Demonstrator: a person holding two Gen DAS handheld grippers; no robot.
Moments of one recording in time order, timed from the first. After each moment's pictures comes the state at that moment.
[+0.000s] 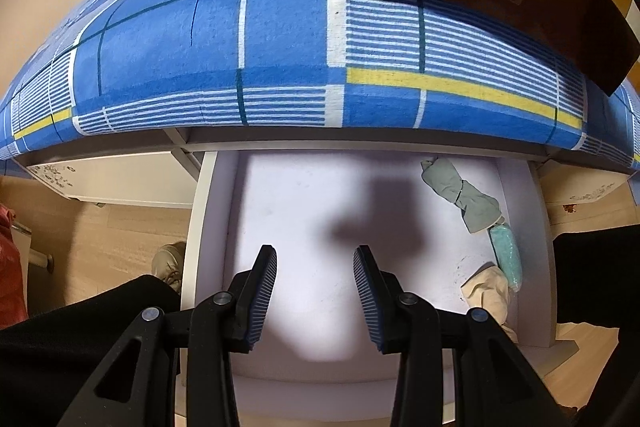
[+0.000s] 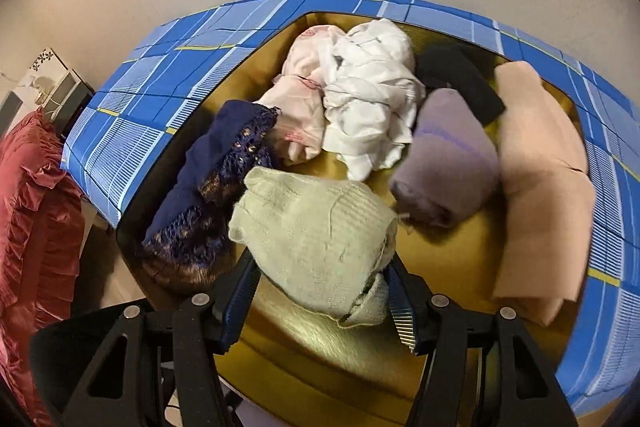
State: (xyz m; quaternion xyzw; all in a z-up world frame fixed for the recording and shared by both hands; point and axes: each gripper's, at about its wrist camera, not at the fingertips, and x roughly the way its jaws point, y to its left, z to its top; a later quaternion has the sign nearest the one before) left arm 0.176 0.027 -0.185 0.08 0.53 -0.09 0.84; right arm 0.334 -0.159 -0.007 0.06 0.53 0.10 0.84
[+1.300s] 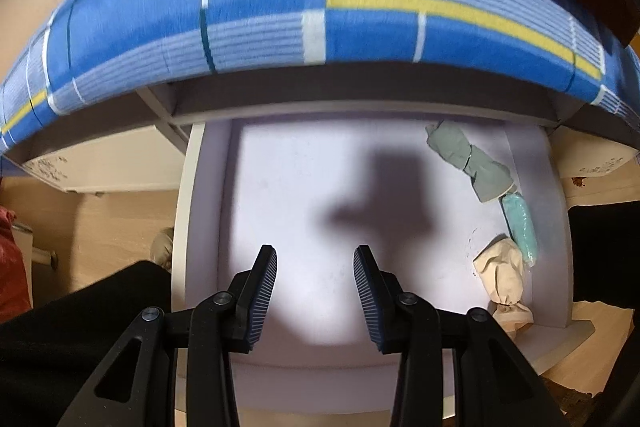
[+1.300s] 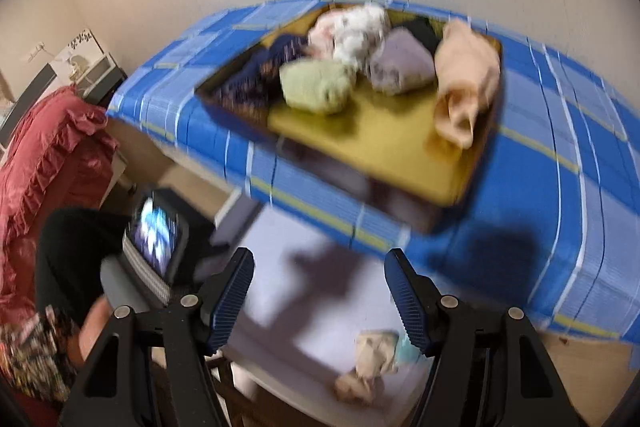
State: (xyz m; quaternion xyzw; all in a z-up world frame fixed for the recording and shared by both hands) left arm 0.176 0.021 -0.212 0.10 0.57 -0.09 0.81; right arm 0.155 -0.198 -0.003 0.04 0.49 0.15 0.86
